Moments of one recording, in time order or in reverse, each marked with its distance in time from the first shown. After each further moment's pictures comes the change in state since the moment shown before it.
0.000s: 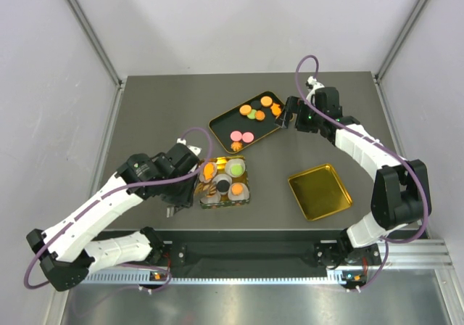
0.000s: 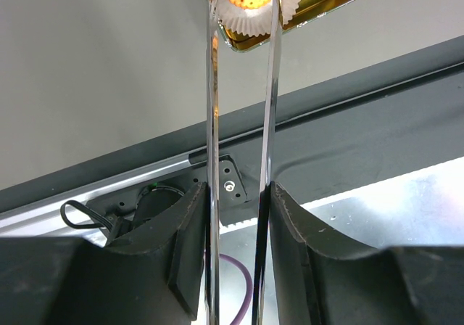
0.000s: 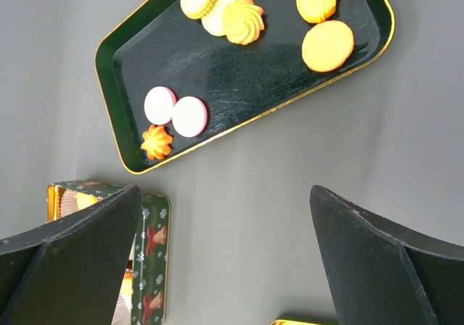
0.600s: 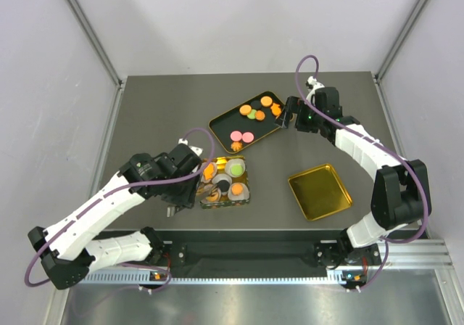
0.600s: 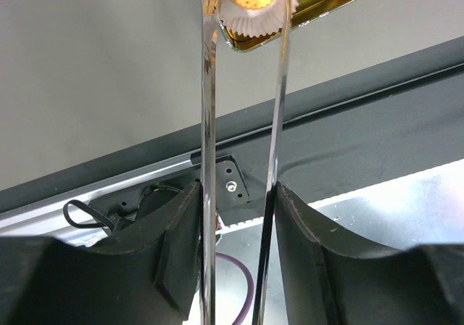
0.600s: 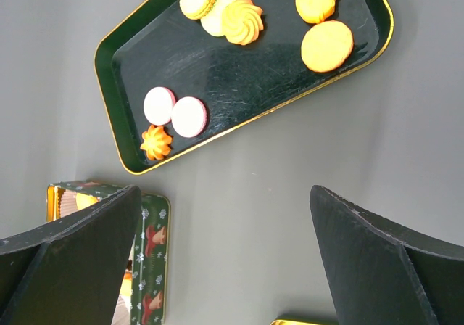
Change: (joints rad) left arm -0.012 0.013 -0.002 0.000 -0.011 -0.003; right arm 0.000 0.000 0.000 0.000 0.002 0.000
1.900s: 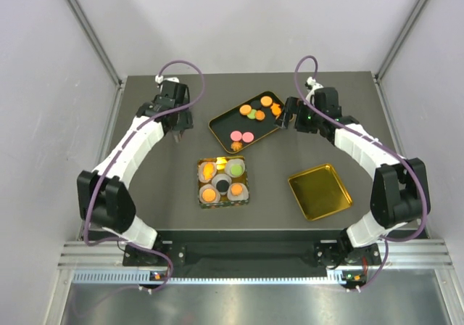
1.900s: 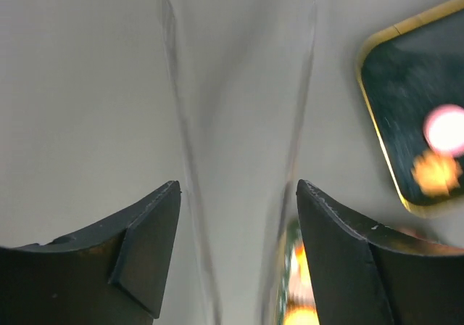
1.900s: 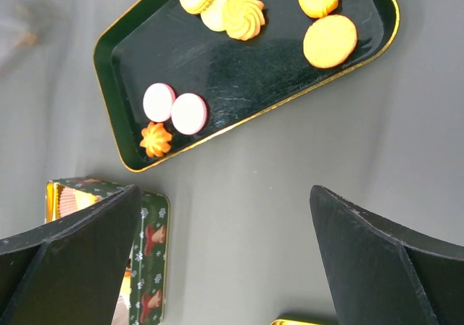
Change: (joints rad) left arm 0.536 0.500 0.233 0.618 -0.239 0.179; right arm 0.000 0.013 0.001 -0.002 -0.010 0.000
